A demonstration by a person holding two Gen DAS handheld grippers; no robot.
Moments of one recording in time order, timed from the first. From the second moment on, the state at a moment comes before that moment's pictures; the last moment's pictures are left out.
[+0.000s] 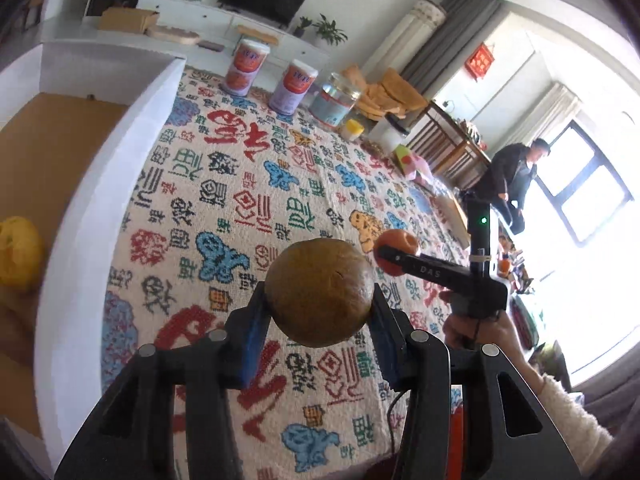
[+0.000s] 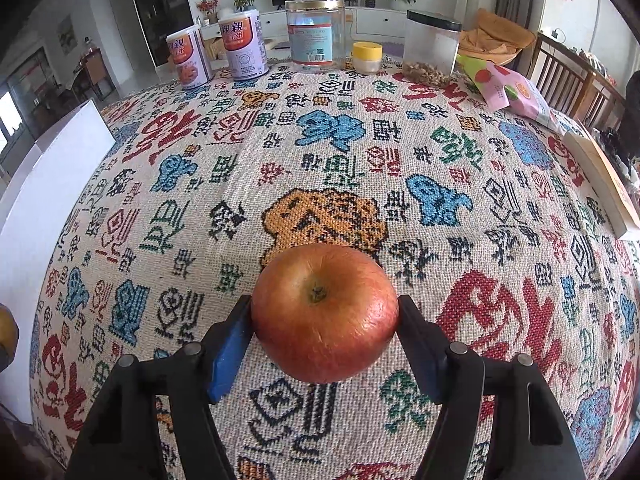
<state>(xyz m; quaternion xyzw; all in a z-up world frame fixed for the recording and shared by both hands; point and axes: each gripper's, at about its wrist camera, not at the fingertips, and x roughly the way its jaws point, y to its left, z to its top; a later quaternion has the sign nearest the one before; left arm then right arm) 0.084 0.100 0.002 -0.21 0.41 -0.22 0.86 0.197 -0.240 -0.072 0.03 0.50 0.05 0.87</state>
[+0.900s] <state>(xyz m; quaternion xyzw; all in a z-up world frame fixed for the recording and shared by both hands) 0.160 0.330 -0.075 -0.22 0.56 0.07 0.80 0.241 0.224 -0.039 -0.12 0.53 0.32 0.78</state>
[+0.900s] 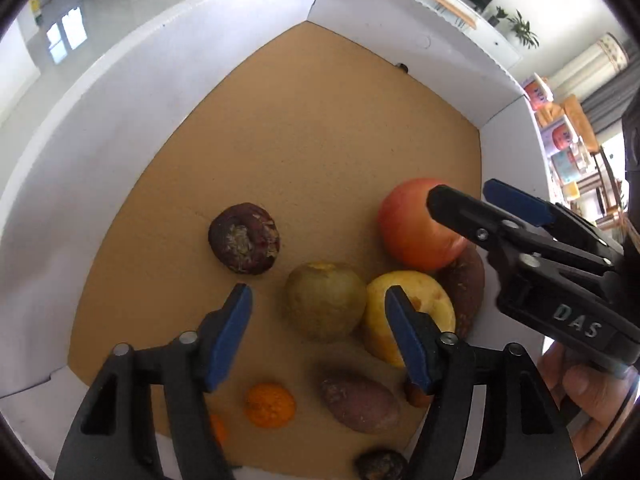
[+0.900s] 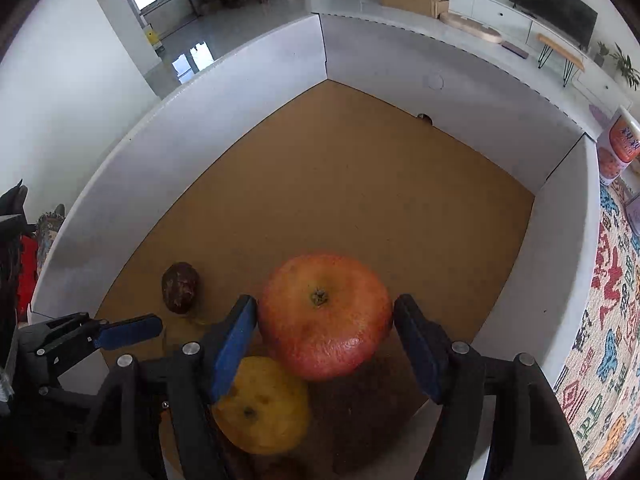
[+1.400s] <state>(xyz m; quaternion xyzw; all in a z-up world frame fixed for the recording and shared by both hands) 0.024 0.282 0.045 -0.19 0.33 0.14 0.92 0.126 0.100 0.071 -0.08 0.43 0.28 0.85</state>
